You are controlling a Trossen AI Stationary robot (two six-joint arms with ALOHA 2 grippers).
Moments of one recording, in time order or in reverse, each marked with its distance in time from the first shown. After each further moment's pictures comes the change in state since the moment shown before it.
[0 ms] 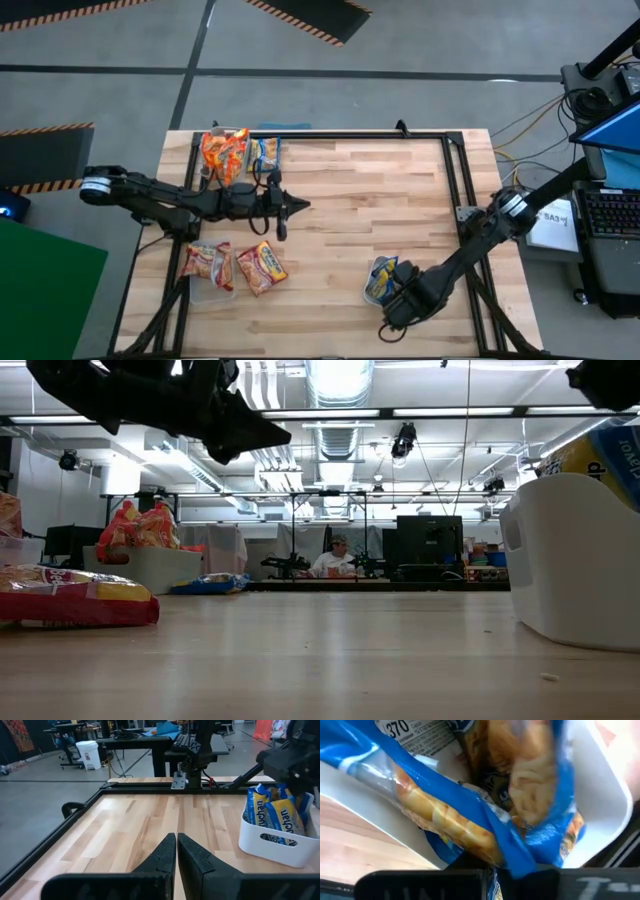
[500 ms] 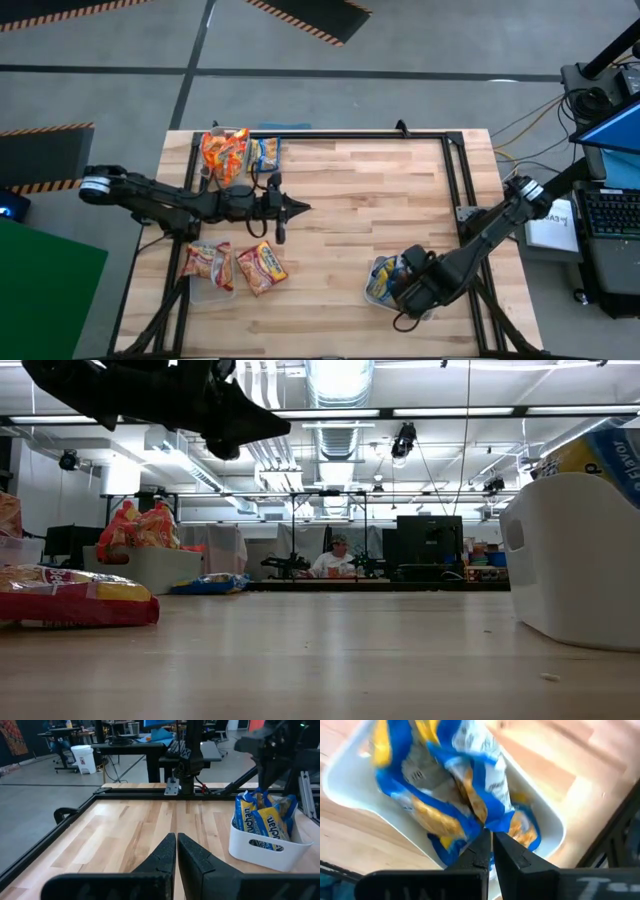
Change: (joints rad) left arm -0.028 -0.008 0.000 0.017 0.000 -0.015; right arm 0.000 -0.174 0.000 -0.103 0.155 -0.023
